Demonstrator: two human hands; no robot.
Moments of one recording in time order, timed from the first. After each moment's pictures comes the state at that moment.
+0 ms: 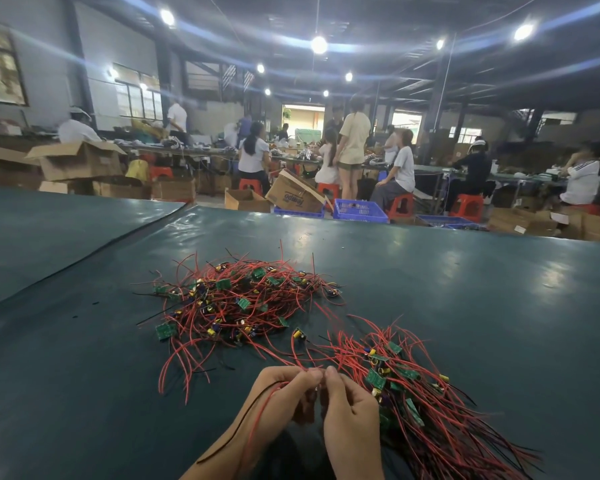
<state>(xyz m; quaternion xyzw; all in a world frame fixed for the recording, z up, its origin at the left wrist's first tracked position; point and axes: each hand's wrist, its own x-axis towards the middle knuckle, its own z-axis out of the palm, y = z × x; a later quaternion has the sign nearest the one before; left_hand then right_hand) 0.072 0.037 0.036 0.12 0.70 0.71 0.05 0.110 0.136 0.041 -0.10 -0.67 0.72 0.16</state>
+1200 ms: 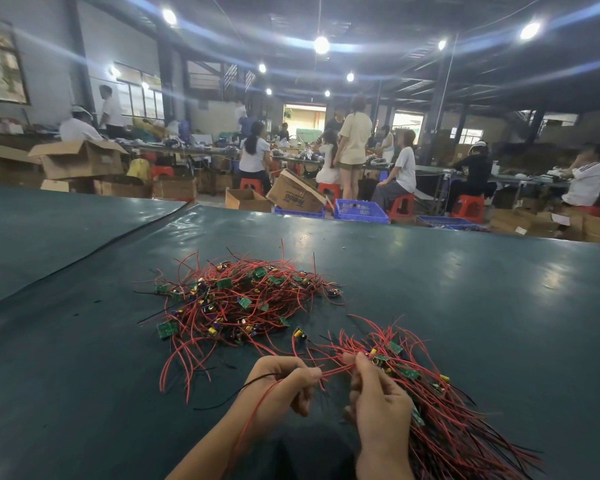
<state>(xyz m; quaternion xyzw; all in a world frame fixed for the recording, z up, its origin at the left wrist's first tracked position) 0.076 0.031 0.055 0.19 0.68 0.70 0.04 0.098 0.160 0.039 -0.18 -0.57 0.77 0.23</state>
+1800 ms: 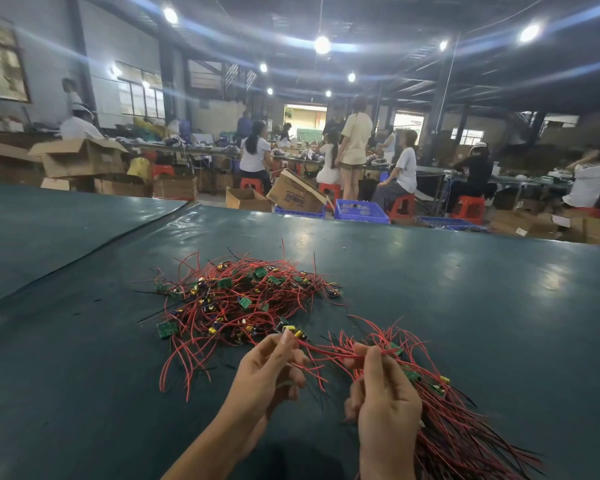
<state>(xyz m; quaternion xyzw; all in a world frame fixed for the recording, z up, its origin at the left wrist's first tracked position) 0.072 0.026 0.053 0.08 0.53 0.84 0.06 0.106 0.157 0.047 -0.03 -0.53 0.79 0.31</state>
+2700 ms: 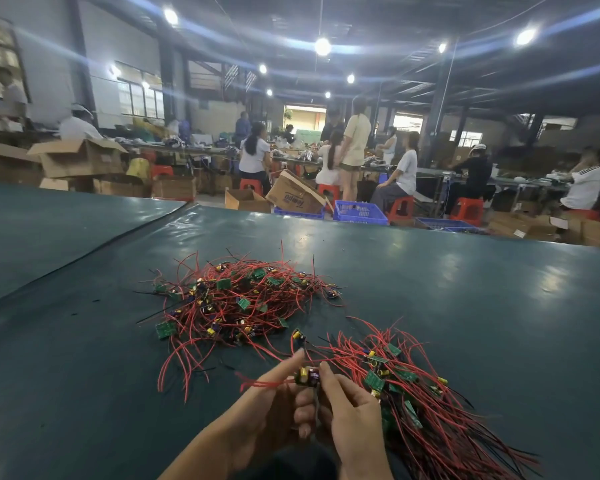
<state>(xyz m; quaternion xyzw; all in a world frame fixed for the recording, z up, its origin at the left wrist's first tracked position) 0.080 0.027 0.055 0.02 0.48 0.80 0.35 0.109 0.143 0.039 -0.06 -0.58 0.81 0.09</state>
